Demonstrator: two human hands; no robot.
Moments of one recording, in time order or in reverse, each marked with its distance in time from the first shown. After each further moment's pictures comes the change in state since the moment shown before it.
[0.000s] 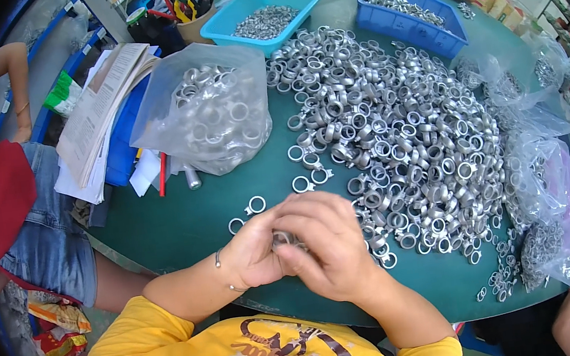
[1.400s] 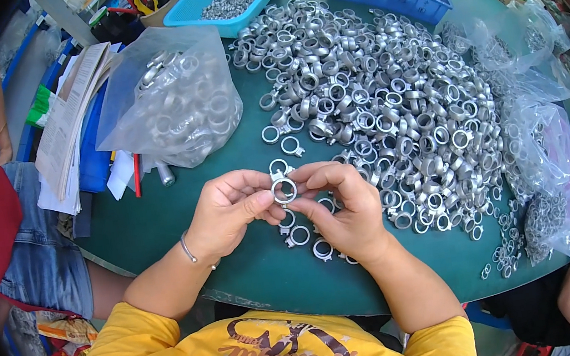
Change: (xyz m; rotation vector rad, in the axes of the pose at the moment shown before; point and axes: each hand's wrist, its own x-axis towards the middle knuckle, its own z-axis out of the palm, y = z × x) left_hand 0.005 0.022 -0.012 0.712 -0.049 0.513; right_hand -0.035 0.049 0.007 0.435 0.251 0.232
